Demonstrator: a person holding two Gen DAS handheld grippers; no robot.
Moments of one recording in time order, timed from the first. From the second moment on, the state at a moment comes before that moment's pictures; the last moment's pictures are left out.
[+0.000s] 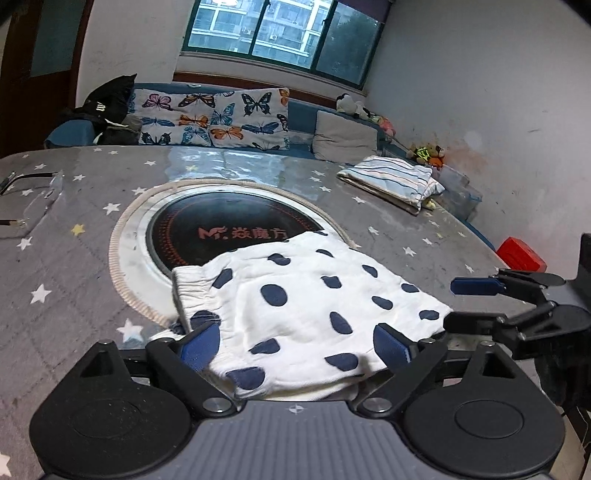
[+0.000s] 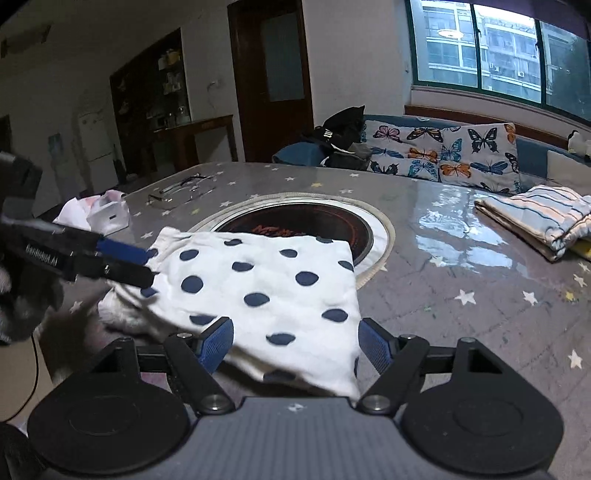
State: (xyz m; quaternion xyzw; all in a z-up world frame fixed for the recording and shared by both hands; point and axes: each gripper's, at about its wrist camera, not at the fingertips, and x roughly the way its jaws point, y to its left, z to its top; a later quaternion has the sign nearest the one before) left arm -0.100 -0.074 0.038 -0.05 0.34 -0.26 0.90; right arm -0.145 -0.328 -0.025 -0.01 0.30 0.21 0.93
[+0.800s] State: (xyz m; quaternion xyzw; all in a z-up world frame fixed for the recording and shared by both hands) left arm -0.103 0.012 0.029 -0.22 0.36 -0.15 0.90; right arm -0.146 -0.155 -0.029 -0.20 0.27 0.41 0.85
